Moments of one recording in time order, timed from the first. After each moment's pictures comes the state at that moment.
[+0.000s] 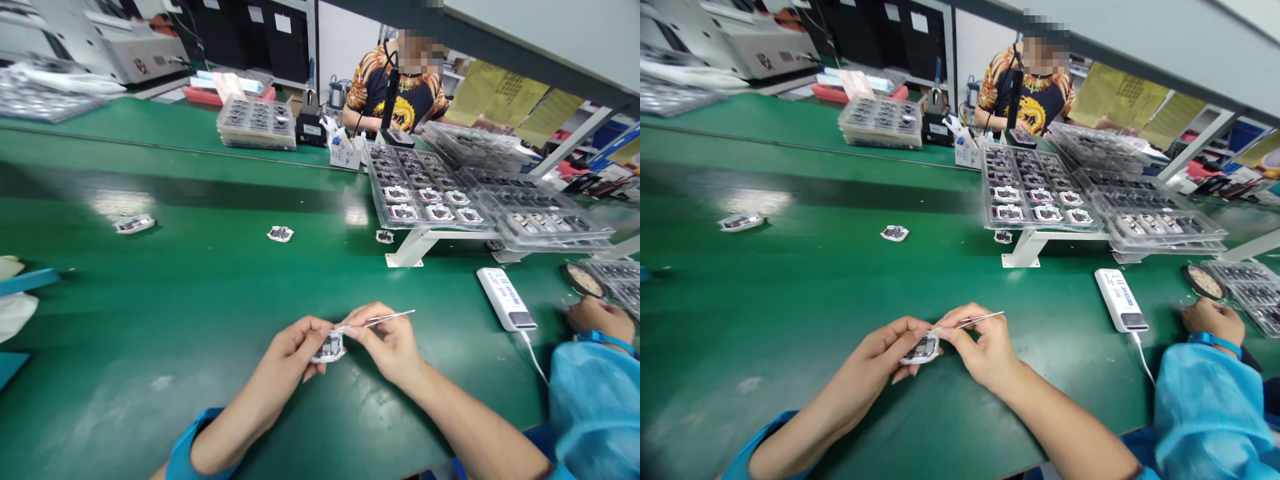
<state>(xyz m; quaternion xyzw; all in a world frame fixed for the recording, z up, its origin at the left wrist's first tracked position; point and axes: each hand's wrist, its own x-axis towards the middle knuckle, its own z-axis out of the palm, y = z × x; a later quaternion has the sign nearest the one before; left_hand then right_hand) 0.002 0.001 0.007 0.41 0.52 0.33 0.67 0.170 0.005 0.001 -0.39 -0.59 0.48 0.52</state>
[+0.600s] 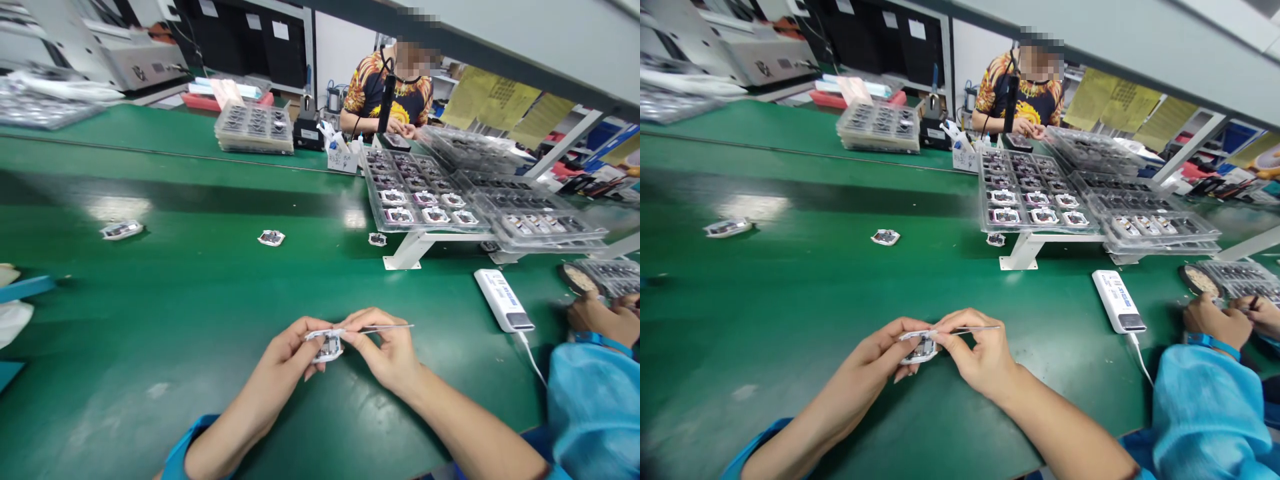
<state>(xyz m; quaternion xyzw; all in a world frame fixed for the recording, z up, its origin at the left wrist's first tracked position) 0.001 0.001 0.011 0.43 0.50 0.36 0.66 0.170 0.003 0.001 -0.39 -0.63 0.40 0.53</state>
